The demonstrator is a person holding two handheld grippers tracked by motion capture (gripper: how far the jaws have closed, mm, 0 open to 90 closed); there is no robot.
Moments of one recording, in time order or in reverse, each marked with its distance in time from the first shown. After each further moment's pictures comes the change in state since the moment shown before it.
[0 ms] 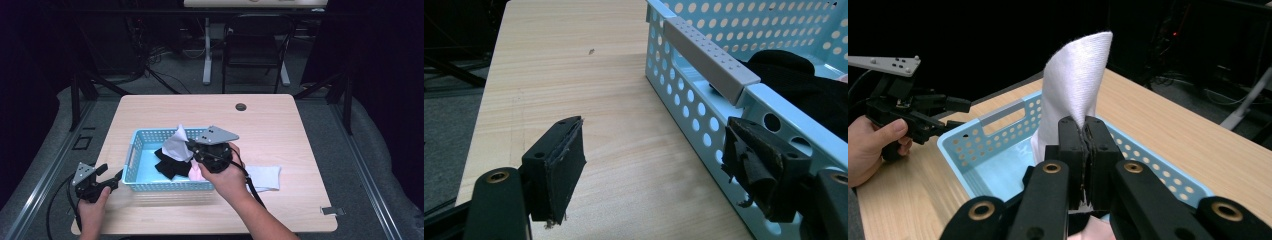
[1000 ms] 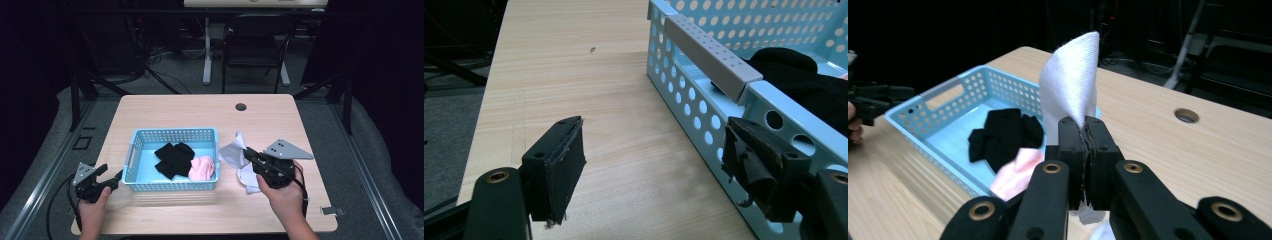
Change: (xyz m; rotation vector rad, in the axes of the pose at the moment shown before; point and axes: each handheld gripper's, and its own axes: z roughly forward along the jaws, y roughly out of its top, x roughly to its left) left arm 0.000 0.000 0.000 0.005 0.005 0.000; right arm -0.054 -0.052 -0.111 0.004 -0.186 0.137
